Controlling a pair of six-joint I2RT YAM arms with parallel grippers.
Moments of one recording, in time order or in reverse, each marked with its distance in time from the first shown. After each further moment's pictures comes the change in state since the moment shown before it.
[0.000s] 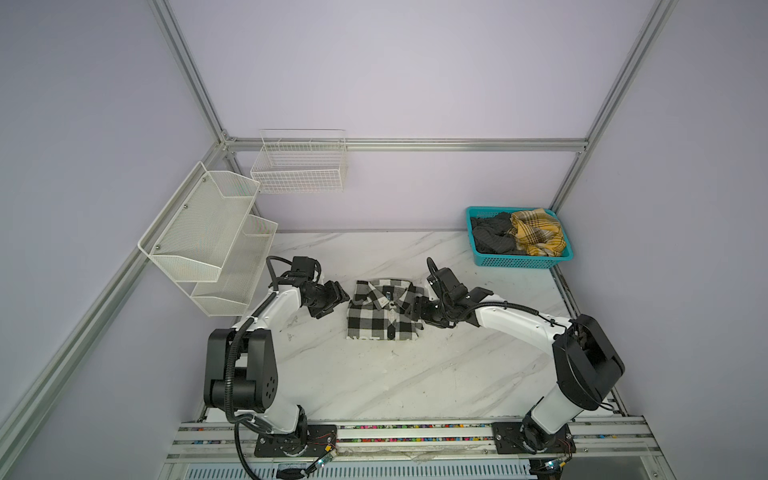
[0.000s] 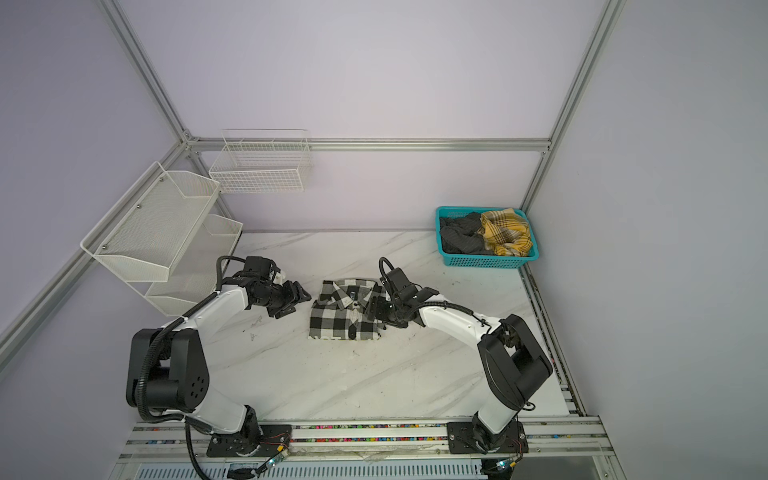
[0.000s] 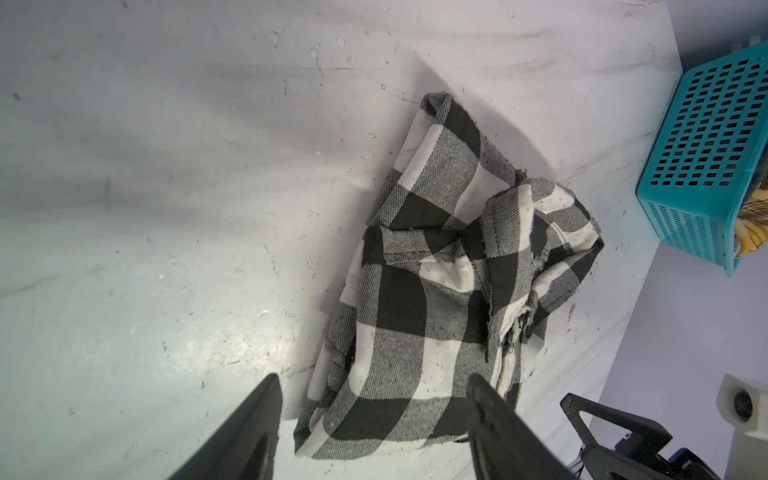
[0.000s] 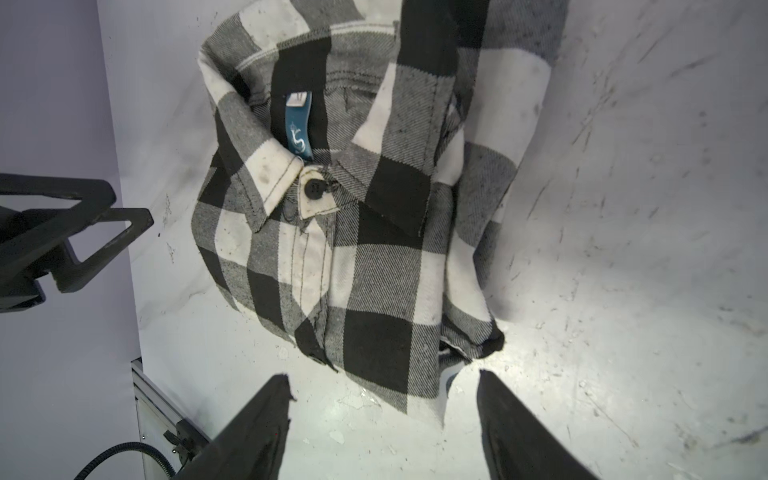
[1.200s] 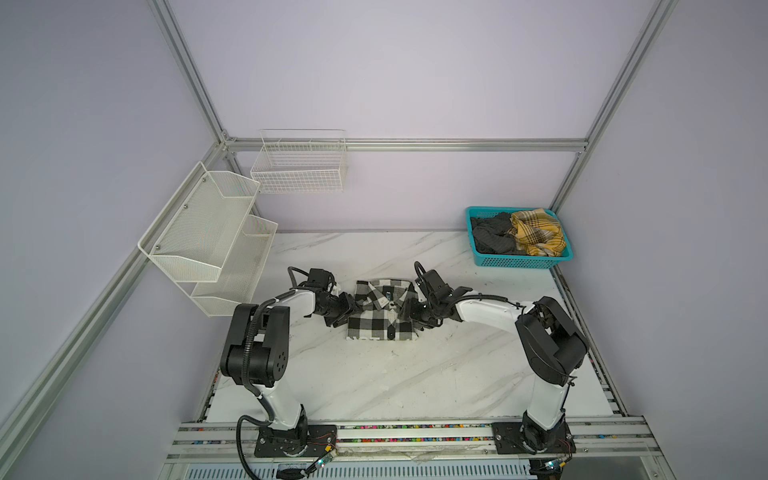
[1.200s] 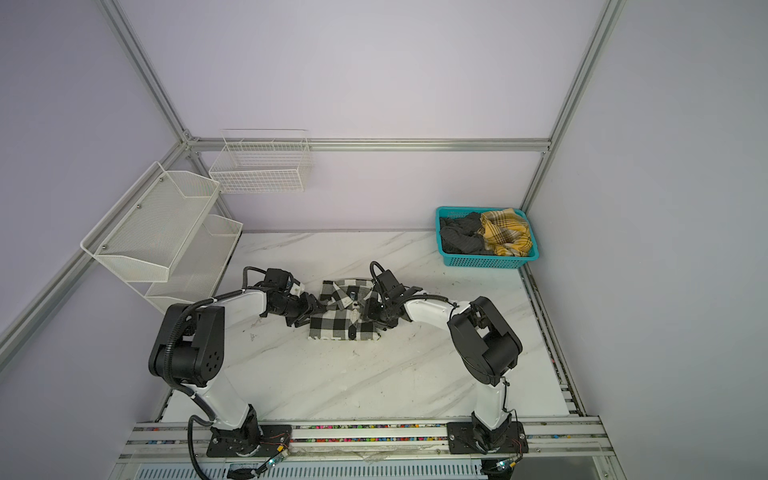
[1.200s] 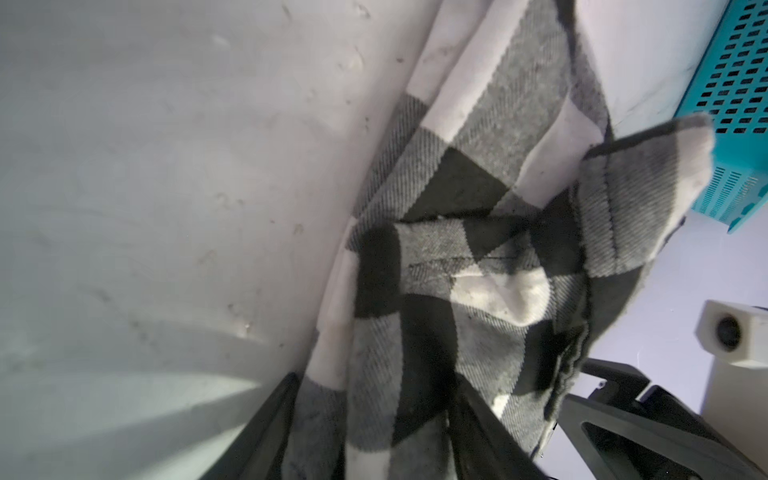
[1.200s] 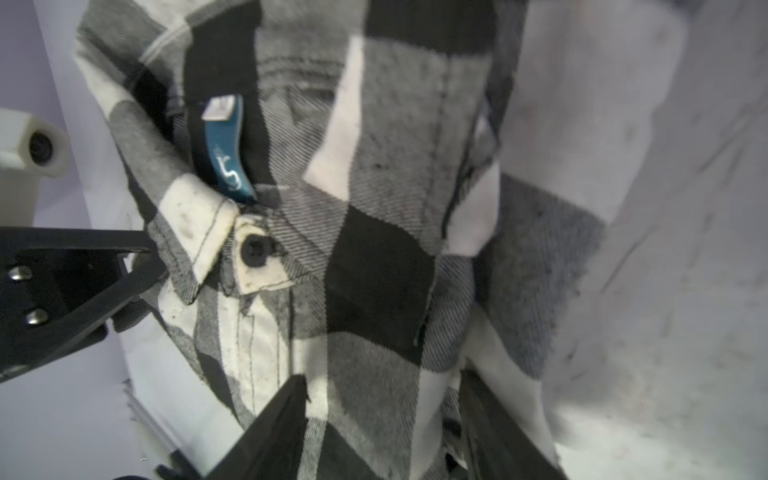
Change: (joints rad) left arm -0.068 0.163 -0.092 0.209 0.129 -0.046; right arm 0.000 0.201 0.113 0.033 0.003 0.023
